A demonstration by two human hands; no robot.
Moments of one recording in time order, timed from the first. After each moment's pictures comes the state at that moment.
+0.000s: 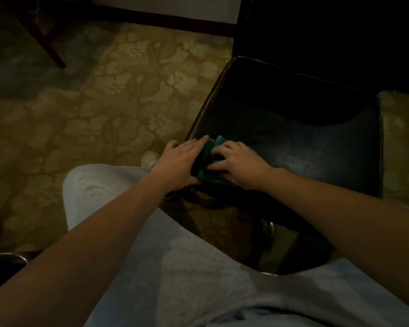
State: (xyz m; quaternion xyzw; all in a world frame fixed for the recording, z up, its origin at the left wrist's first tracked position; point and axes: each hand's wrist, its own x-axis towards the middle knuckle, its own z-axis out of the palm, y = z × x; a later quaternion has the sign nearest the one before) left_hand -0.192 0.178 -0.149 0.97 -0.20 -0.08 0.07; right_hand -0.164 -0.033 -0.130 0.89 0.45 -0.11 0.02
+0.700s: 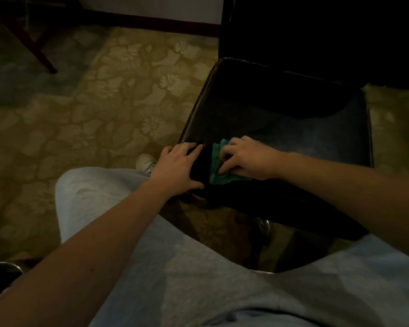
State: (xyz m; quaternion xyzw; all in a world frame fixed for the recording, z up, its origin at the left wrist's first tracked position) left_hand -0.197 0.159 -0.151 0.98 -0.16 -0.08 0.02; right_hand -0.147 -0.069 -0.110 0.86 0.49 -0.16 0.05
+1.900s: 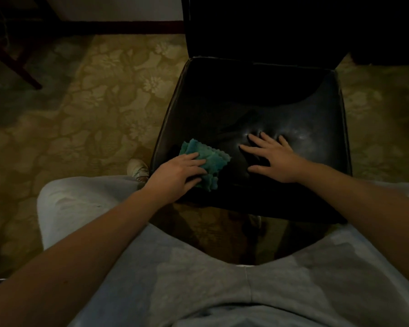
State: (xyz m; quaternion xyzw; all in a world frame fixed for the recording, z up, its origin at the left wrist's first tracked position) left_hand -0.205 0.113 -0.152 0.93 -0.32 -0.05 0.17; right_hand -0.165 -0.202 -0.155 0.95 0.21 -0.22 -0.11
